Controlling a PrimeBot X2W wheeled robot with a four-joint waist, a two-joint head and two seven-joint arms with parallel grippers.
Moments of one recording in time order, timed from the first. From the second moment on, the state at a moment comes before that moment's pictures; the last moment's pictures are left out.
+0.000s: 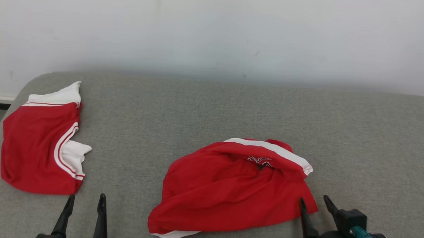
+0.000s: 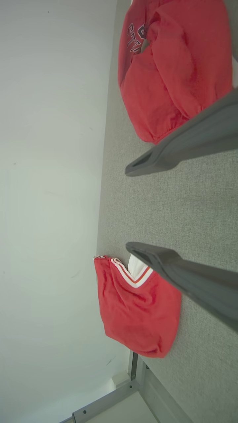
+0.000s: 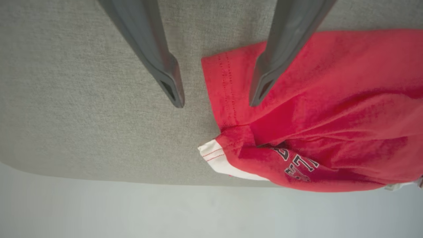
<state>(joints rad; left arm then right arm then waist) 0.03 0.08 0.04 0.18 -0.16 -0.13 -0.26 -0.20 -0.11 -0.01 0.65 0.05 0.13 -0.26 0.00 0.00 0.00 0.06</state>
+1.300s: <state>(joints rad) 0.04 0.06 0.04 0.18 -0.17 -0.13 -0.26 0.08 -0.19 0.07 0.26 0.24 0.13 -0.16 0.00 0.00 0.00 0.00</state>
